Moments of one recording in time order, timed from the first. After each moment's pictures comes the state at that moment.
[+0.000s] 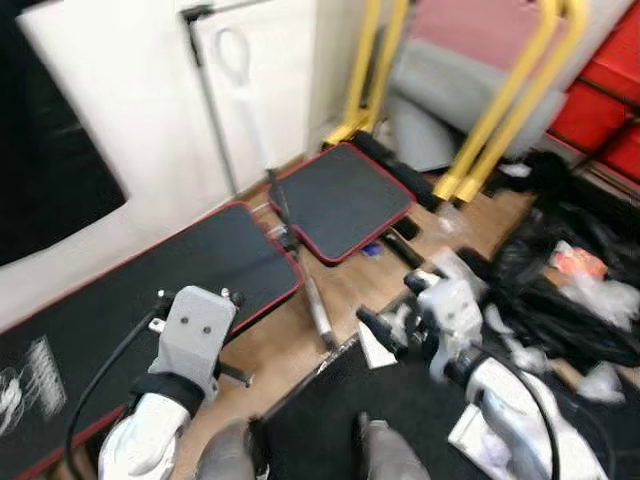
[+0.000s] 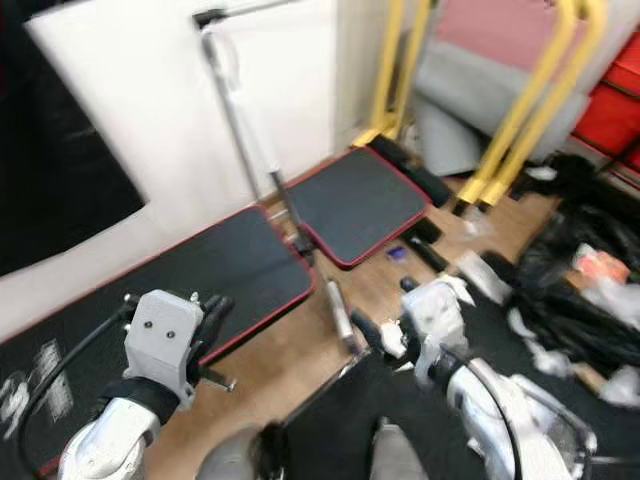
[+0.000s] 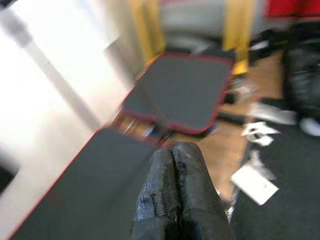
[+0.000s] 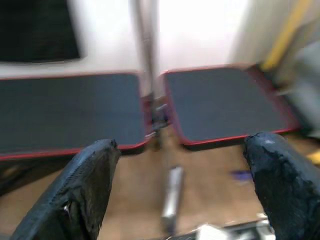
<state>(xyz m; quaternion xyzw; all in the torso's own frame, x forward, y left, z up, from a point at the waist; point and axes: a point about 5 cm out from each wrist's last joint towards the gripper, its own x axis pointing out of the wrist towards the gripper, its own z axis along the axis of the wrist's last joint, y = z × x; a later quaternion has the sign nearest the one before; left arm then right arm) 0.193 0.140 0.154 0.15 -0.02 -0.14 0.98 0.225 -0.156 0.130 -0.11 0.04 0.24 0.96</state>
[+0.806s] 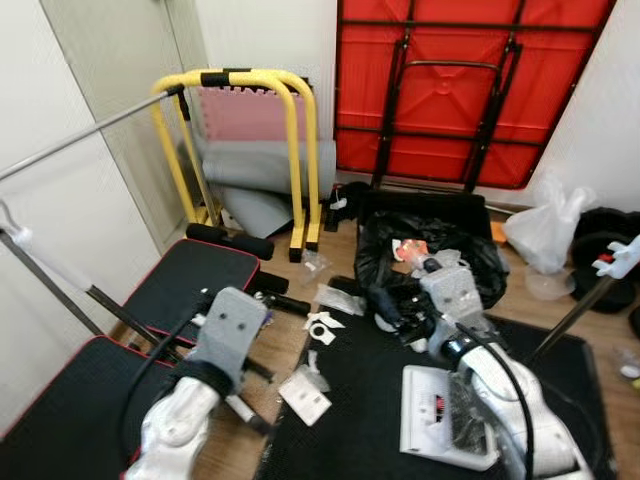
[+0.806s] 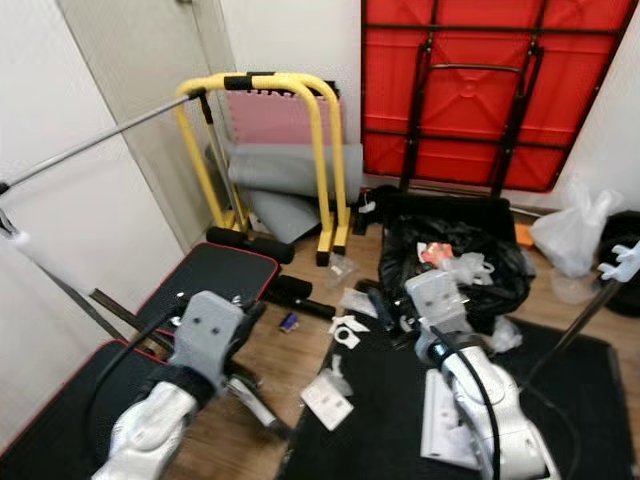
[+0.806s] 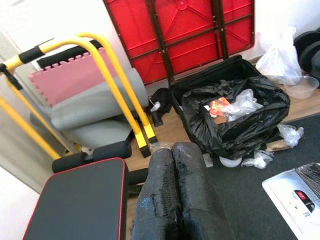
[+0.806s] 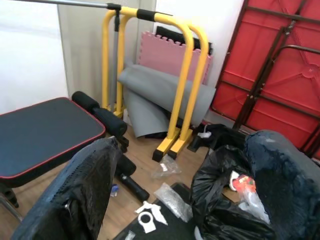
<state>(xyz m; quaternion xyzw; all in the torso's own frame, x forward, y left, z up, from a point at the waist) 0.223 0.133 0.130 0.14 -0.03 -0.15 0.98 0.262 -0.157 0.127 -0.11 0.01 0.16 0.98</state>
